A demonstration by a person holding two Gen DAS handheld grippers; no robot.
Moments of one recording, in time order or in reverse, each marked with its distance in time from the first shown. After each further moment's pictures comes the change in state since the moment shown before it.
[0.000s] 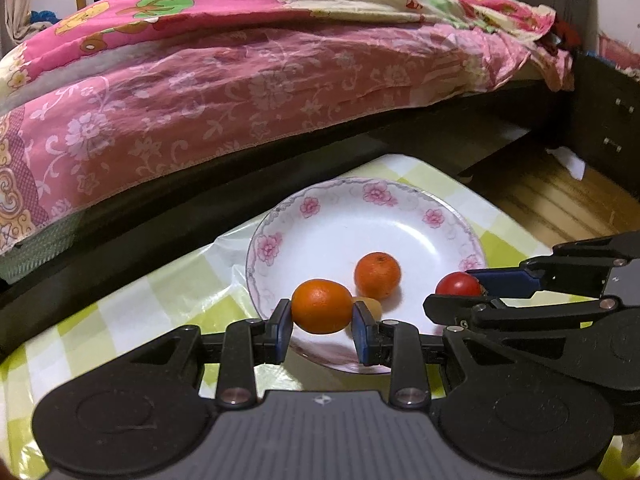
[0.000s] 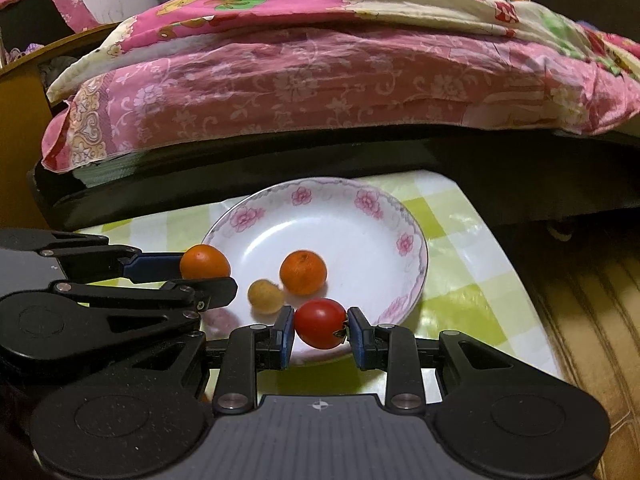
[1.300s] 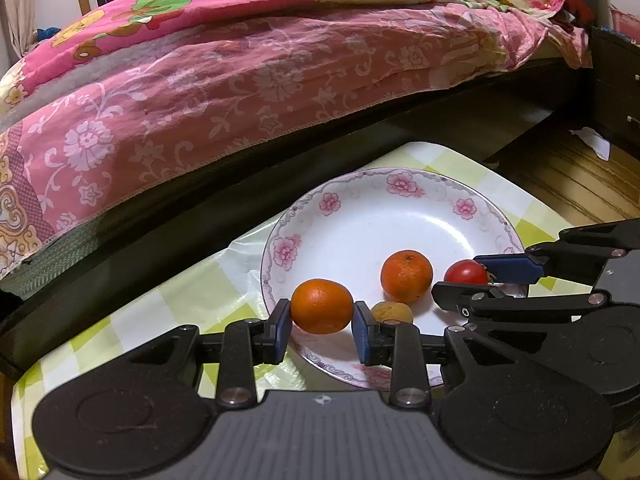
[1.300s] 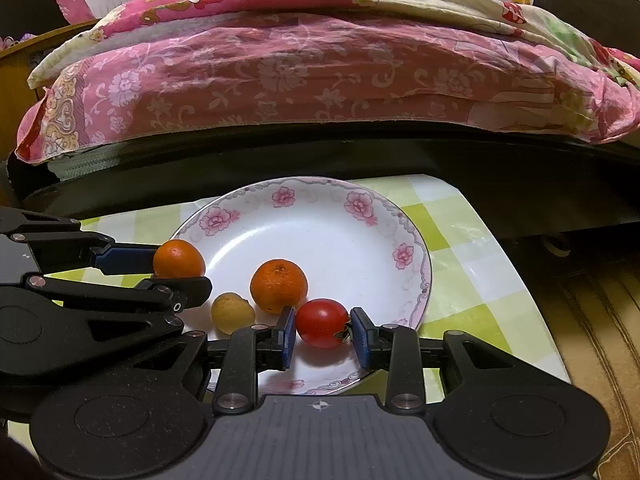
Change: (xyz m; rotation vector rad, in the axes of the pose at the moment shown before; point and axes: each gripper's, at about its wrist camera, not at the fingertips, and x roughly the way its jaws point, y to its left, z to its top) left arm 0.020 -0.006 0.003 0.046 0.013 0.086; right arm 0.034 -0.006 -0.001 -0.024 -0.027 -0.027
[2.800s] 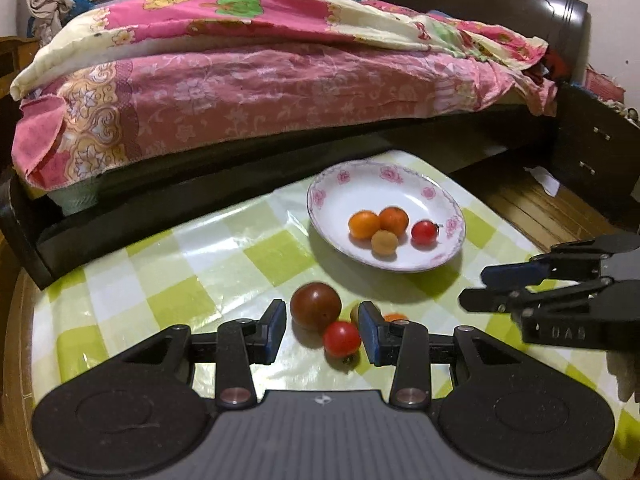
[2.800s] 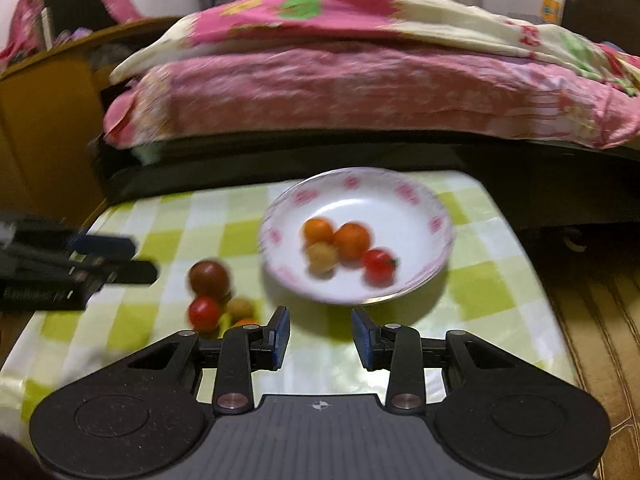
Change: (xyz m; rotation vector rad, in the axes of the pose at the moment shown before) left arm -0.113 0.077 -0.067 -0.129 -0.023 -0.183; right arm -0.089 0.032 -0.026 -0.043 0.031 0.118
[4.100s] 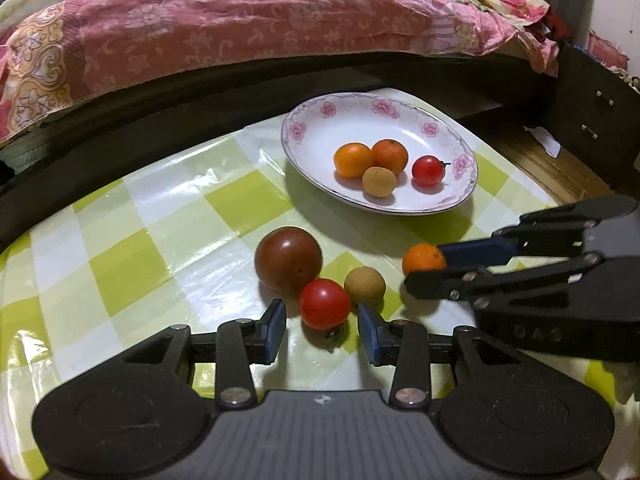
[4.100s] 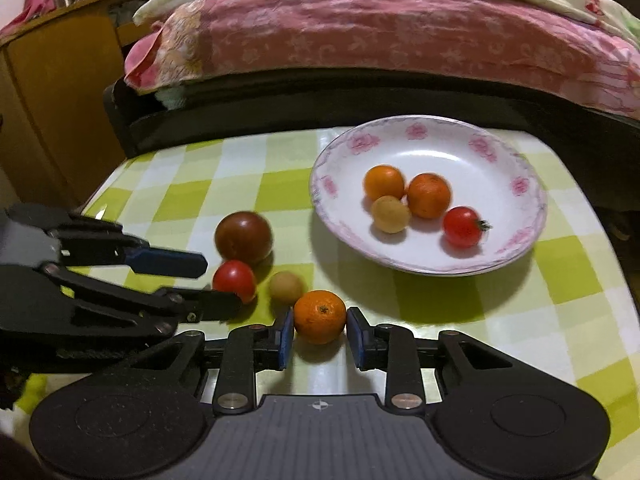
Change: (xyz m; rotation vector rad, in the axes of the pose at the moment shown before) left arm 0.064 -0.015 -0.018 0.018 0.119 -0.020; right arm 0.046 0.023 -0.010 -0.026 0.094 0.069
